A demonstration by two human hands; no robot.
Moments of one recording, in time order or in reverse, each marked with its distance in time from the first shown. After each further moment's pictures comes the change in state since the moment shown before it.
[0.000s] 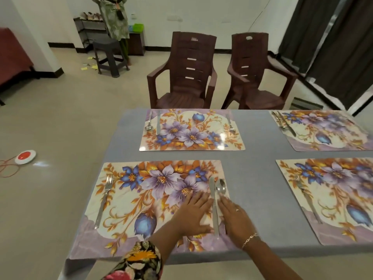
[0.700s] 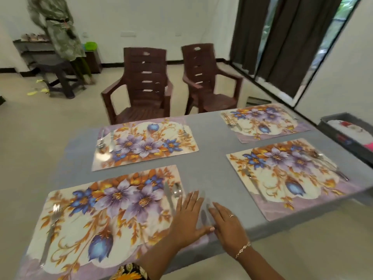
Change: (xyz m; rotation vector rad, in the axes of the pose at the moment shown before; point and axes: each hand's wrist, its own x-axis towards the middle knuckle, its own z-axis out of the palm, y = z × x) left_hand 0.045 0.106 -0.016 -0.267 0.171 -0.009; right_hand -0.074 0.051 -0.037 0.021 0.112 0.171
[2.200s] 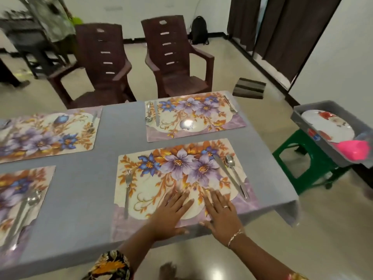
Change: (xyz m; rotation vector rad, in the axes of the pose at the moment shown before) left_hand 0.241 0.271 0.158 0.302 -0.205 0.167; right_hand -0.057 0.434 -0.109 -0.105 -0.349 0.020
